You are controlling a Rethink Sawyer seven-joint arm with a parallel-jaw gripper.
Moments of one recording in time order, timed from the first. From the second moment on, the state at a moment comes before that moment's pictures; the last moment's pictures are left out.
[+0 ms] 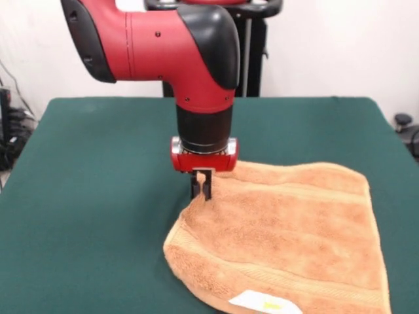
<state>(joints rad) -0.43 -0.42 0.27 1.52 -0.52 0.53 1.89</state>
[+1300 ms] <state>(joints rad) -0.38 -0.47 0.18 1.77 -0.48 0.53 1.89</state>
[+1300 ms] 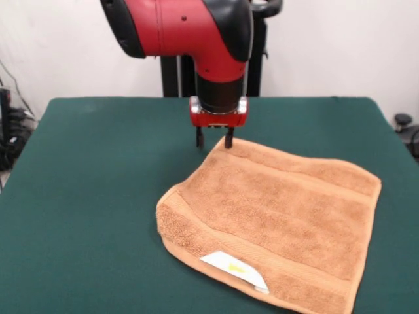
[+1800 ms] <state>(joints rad) -0.37 -0.45 0.16 1.77 -0.43 0.53 1.89</state>
